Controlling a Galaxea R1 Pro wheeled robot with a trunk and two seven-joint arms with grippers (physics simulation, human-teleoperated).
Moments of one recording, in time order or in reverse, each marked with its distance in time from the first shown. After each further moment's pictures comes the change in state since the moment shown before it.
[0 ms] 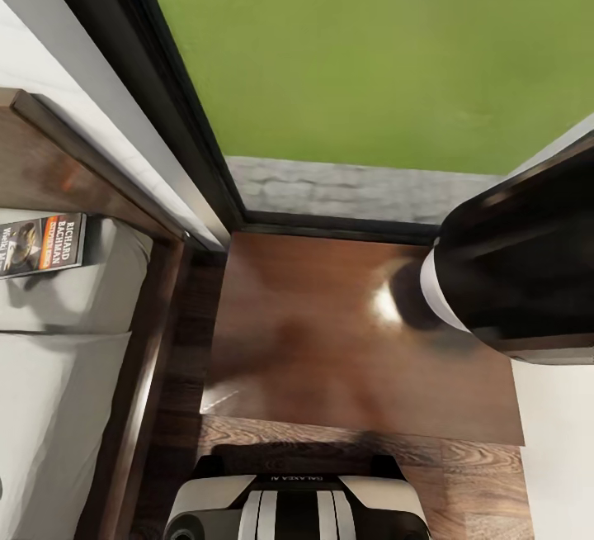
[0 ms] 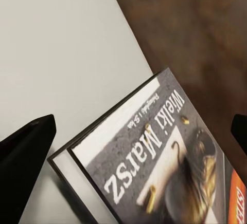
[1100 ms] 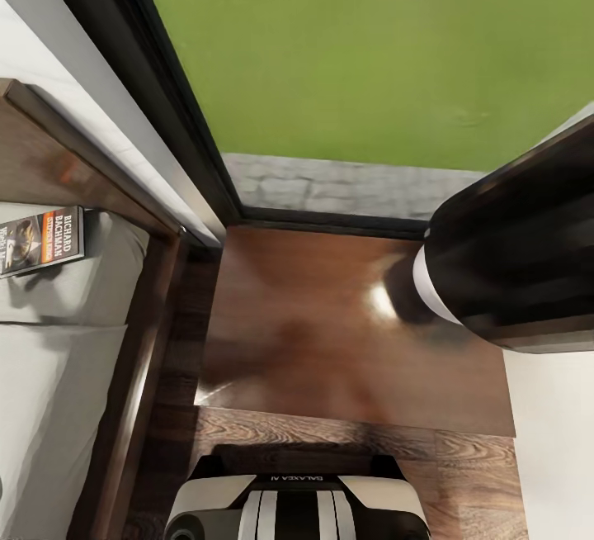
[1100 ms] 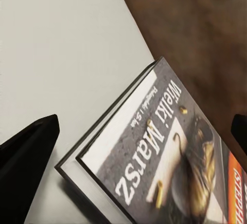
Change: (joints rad) left arm 0.000 0.000 0.000 0.000 -0.001 0.001 0.001; right arm 0.000 0.000 0.000 0.000 0.000 0.000 0.000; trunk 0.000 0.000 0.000
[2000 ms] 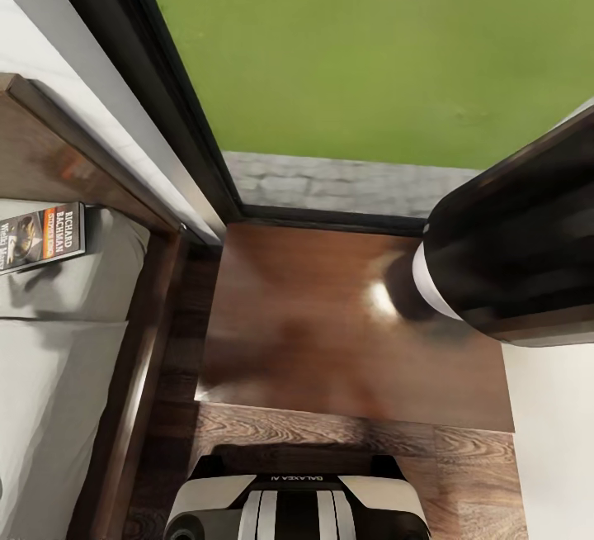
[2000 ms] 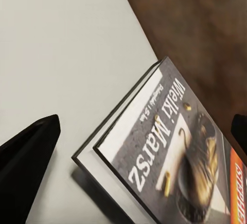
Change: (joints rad) left arm 0.000 0.001 0.000 0.000 0.000 0.002 0.000; right arm 0.000 0.000 0.001 0.000 0.000 0.000 0.000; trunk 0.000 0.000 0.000
